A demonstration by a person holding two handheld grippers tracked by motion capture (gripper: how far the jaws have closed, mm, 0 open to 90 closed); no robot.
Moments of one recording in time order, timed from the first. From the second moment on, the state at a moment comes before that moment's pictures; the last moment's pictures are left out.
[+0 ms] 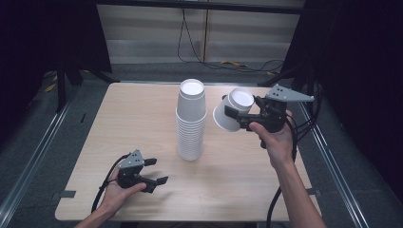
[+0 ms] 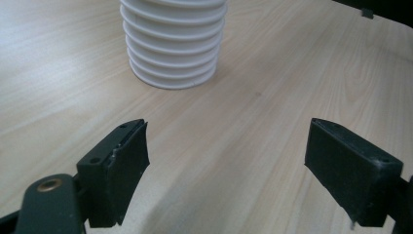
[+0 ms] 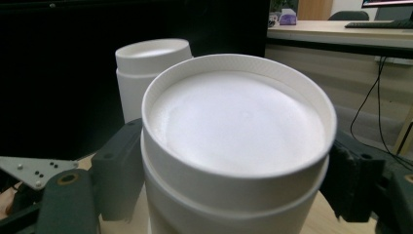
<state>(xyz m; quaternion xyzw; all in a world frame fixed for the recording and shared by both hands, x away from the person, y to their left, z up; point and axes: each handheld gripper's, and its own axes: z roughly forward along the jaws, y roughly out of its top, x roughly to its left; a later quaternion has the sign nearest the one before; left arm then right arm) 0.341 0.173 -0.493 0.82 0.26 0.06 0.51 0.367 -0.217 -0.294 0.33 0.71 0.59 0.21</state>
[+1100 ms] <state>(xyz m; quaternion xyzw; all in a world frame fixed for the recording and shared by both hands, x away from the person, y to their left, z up) 0.355 0.137 -0.437 0.77 0.22 0.06 0.59 0.348 -0.192 -0.374 0.30 0.73 0.60 0.12</state>
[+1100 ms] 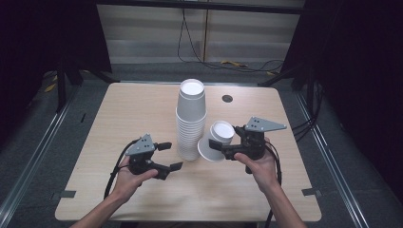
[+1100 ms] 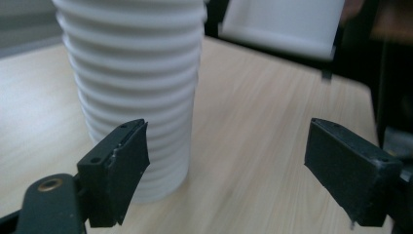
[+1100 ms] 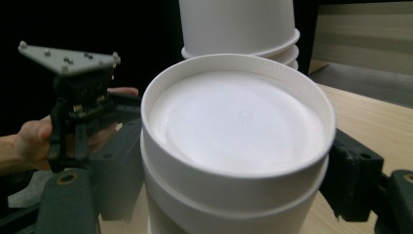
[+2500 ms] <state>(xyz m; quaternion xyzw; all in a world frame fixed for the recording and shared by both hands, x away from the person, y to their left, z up) 0.338 0.110 -0.451 0.80 0.14 0.02 0.59 0.343 -0.142 -0.429 0.25 0.74 0.62 -0.01</state>
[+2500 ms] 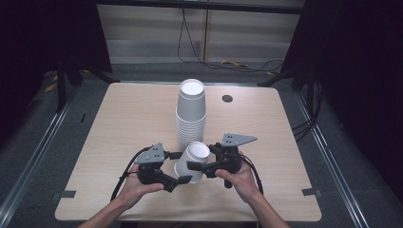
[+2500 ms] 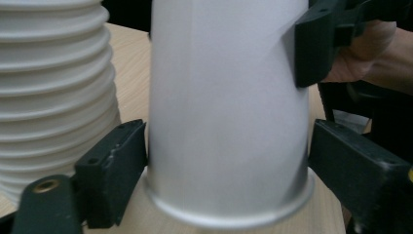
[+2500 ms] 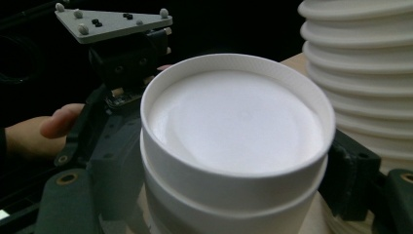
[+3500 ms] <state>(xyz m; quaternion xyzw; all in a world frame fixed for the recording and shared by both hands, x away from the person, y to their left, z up) 0.338 0.110 -0.453 0.82 0.13 0.00 0.56 0.338 -0.128 -0.433 0.24 0.74 0.63 -0.03</state>
